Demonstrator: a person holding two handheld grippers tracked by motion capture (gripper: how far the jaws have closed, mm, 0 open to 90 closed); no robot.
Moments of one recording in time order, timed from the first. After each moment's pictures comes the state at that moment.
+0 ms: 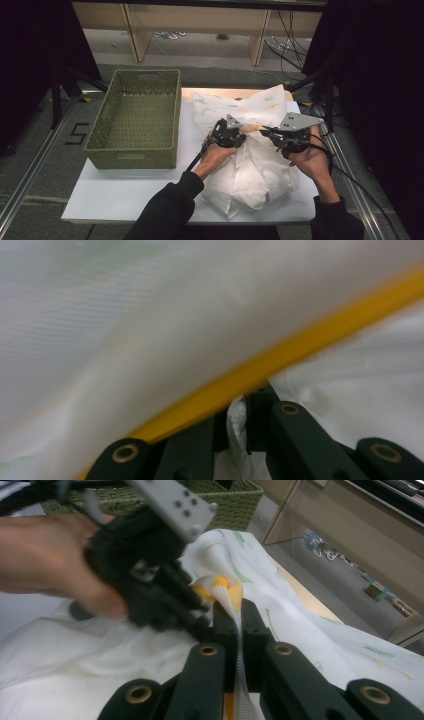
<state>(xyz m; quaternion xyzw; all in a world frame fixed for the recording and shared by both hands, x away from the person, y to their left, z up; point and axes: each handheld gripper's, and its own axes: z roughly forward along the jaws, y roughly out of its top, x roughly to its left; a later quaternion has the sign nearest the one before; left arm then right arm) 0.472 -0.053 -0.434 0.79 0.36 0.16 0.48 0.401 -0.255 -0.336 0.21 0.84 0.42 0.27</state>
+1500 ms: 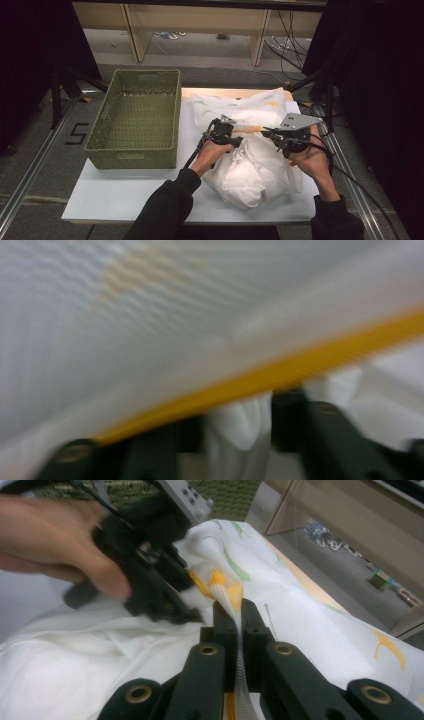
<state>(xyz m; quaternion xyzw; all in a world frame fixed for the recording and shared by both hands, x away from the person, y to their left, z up) 0.476 -0.041 -0.444 0.80 0.39 0.08 0.45 0.408 -0.261 -0.345 0.22 0.85 0.41 0.26</state>
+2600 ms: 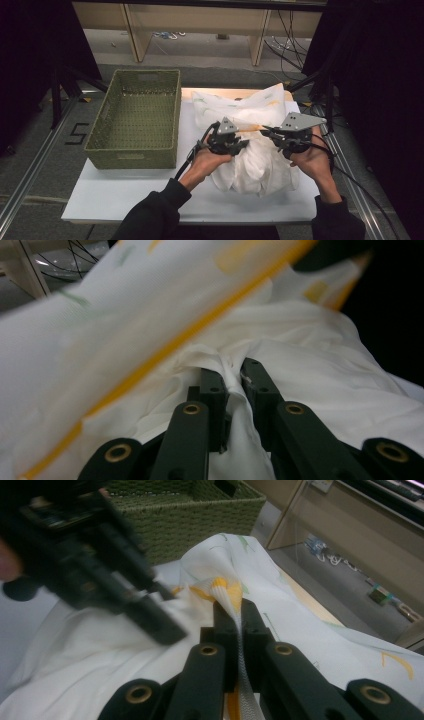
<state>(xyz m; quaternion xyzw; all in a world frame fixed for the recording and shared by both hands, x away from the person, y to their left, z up) 0.425 -0.036 -0.388 0.79 0.30 0.12 0.52 0.398 -0.257 -0.332 0.20 0.84 0.43 0.27</state>
